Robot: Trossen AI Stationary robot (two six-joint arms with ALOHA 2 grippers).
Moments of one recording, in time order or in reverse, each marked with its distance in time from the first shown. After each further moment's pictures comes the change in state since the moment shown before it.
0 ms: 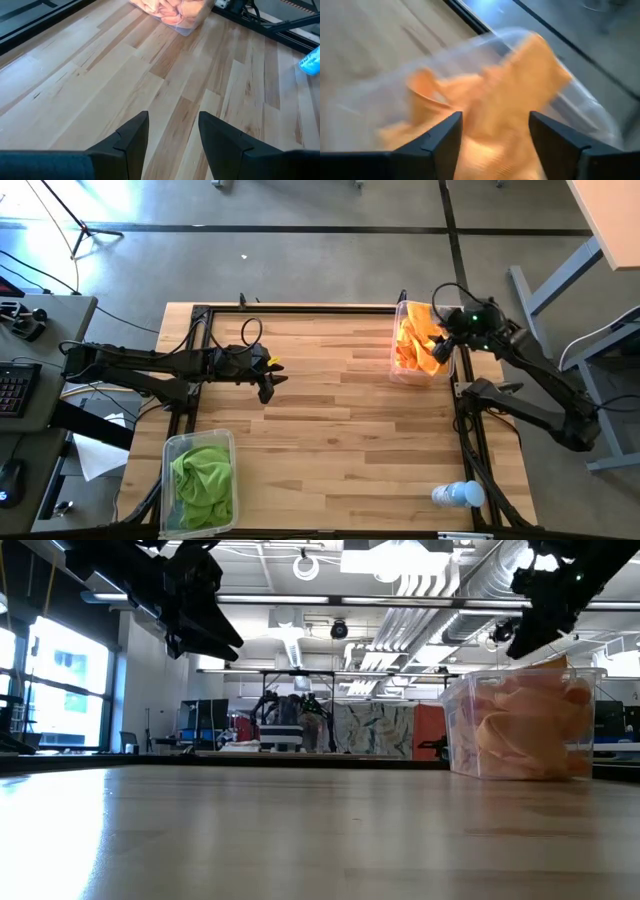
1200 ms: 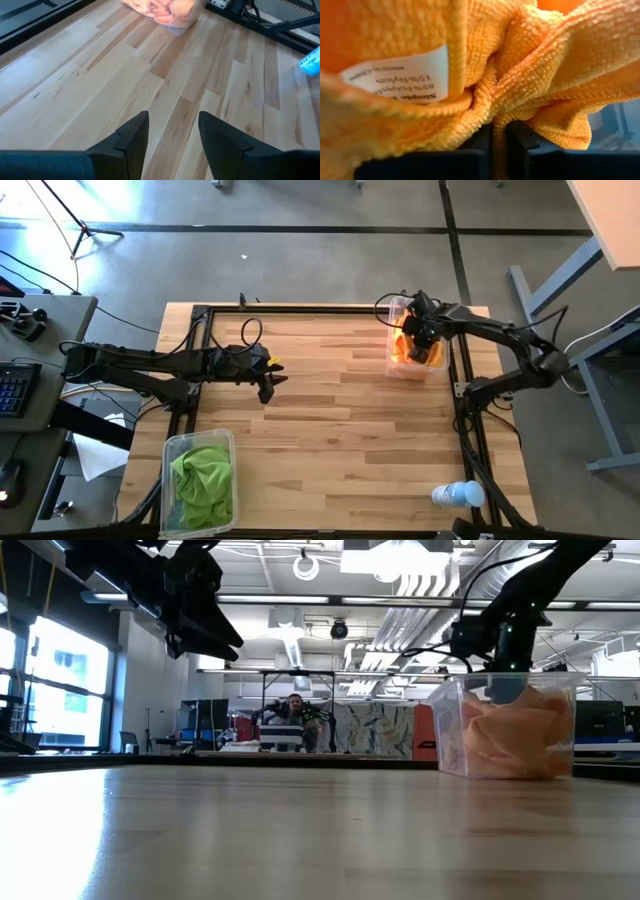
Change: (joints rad) left arm 0.000 0.000 0.000 0.000 0.000 -0.002; right arm 0.000 0.708 0.003 0.113 0.166 -0.262
